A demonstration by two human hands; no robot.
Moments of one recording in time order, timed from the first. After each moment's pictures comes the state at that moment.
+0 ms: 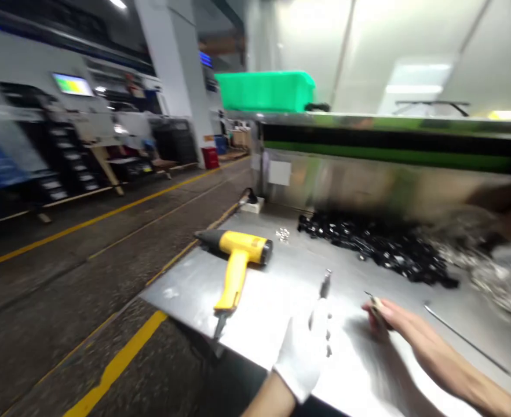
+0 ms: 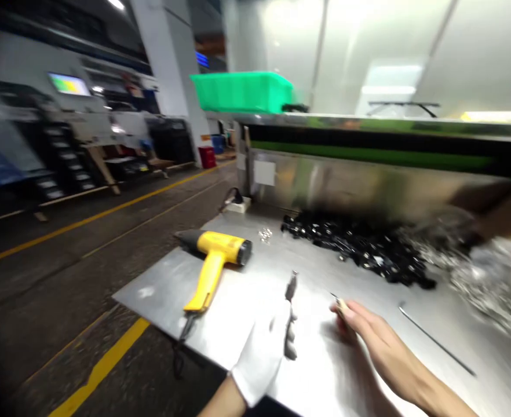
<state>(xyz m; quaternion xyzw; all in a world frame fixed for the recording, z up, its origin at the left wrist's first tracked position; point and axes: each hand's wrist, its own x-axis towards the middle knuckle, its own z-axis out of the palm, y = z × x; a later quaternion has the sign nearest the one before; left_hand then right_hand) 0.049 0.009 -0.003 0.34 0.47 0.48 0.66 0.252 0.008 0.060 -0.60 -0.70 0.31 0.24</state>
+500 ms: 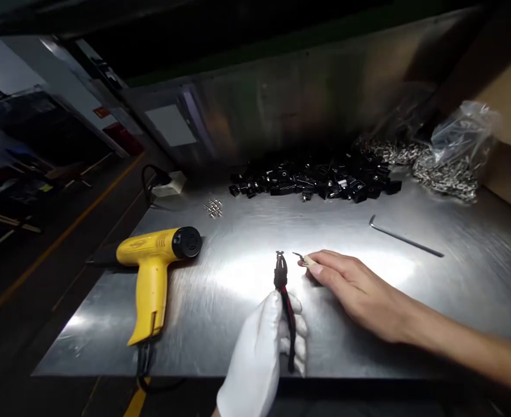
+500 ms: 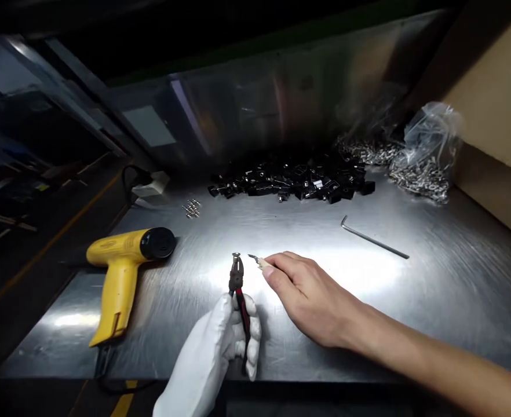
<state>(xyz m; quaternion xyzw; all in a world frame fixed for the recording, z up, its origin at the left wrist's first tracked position) 0.069 0.005 0.018 0.37 0.50 0.29 0.73 0.268 0.022 0.049 -0.53 -0.63 0.46 0.33</state>
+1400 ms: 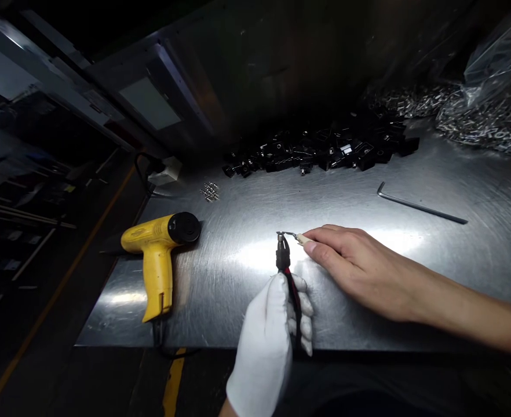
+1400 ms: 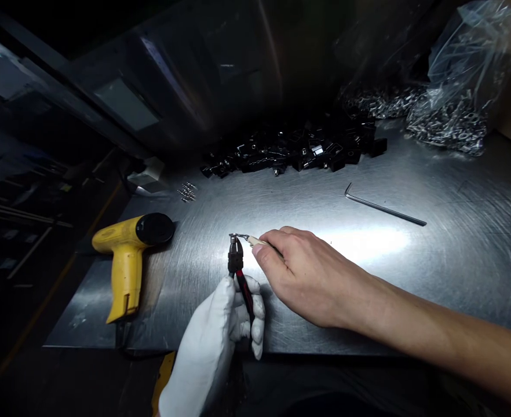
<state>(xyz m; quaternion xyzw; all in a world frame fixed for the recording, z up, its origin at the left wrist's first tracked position) 0.092 -0.001 0.029 0.35 0.57 0.27 0.69 0.277 0.023 0.051 -0.56 -0.65 0.44 0.29</state>
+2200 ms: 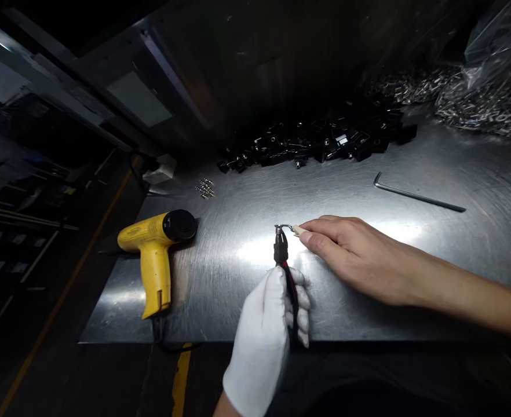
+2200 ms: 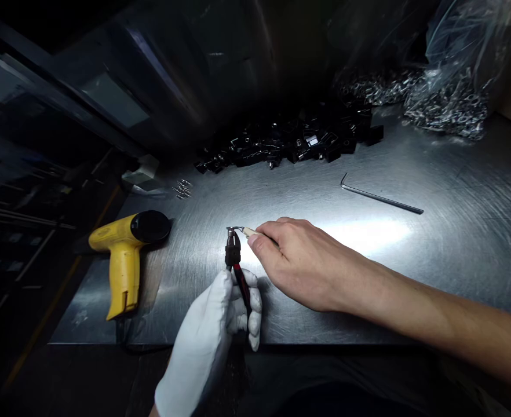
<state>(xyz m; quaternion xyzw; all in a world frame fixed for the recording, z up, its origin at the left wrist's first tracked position) 0.093 -0.003 0.035 0.38 0.56 0.26 0.69 0.284 0.026 0.049 -0.54 -0.65 0.45 0.28</state>
